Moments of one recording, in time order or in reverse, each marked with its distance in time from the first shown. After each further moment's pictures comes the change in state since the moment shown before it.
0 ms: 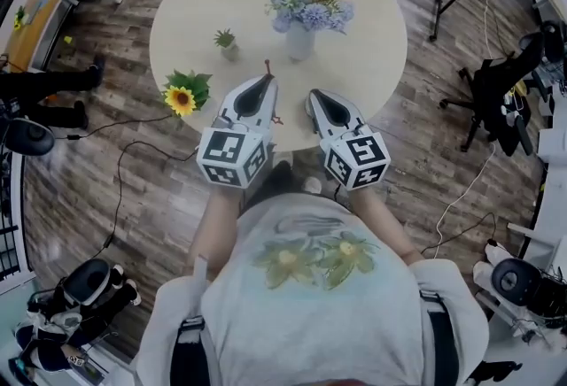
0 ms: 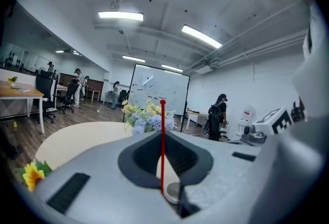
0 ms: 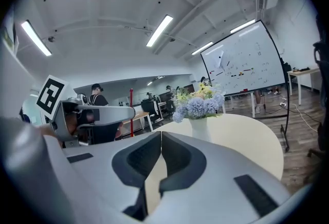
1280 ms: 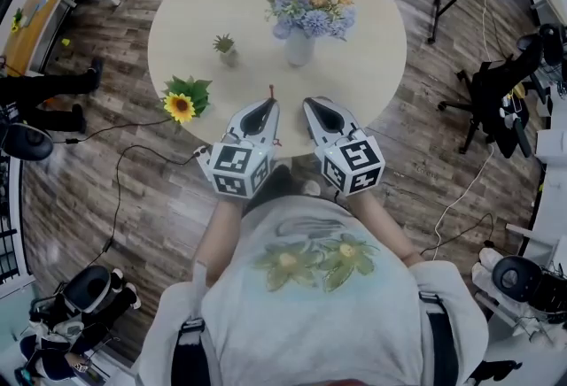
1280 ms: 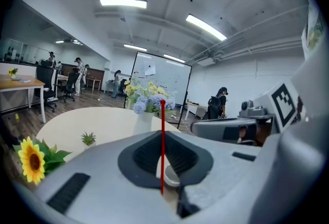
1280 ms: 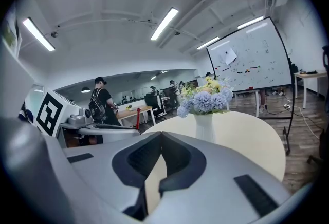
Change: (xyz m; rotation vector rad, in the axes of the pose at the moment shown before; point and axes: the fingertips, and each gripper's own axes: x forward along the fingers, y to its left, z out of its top) left arm 0.002 0.005 -0.063 -0.040 0.117 -0.010; right arm 0.014 0.009 -0.011 -0.043 0.069 0.036
